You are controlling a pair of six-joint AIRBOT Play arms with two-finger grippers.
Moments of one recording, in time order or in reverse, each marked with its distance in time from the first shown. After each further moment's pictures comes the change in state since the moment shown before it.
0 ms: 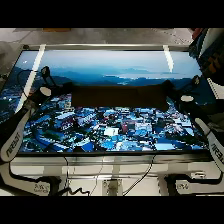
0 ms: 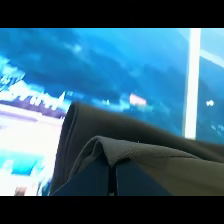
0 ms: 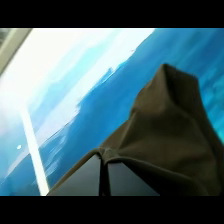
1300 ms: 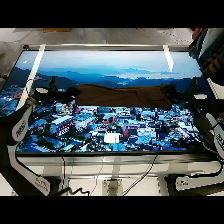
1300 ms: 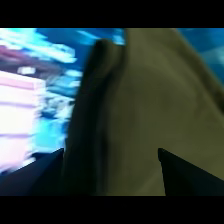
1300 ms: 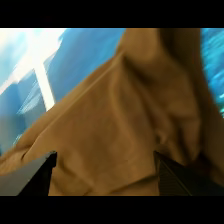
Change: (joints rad) left arm 0.114 -0.245 0.124 -0.336 -0.423 0.201; right arm -0.229 -0.084 0.092 -0.165 0.583 -0.034
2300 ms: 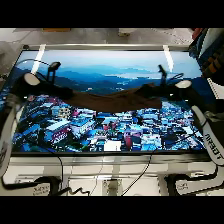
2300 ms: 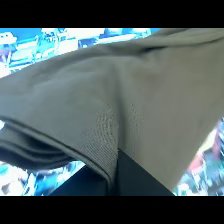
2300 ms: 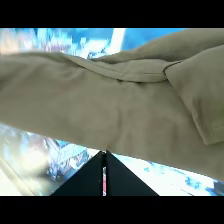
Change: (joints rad) left arm -0.089 0.446 0.006 0.511 -0.319 0.050; right arm 0.332 0.001 0.191 -0.079 0.398 -0.023
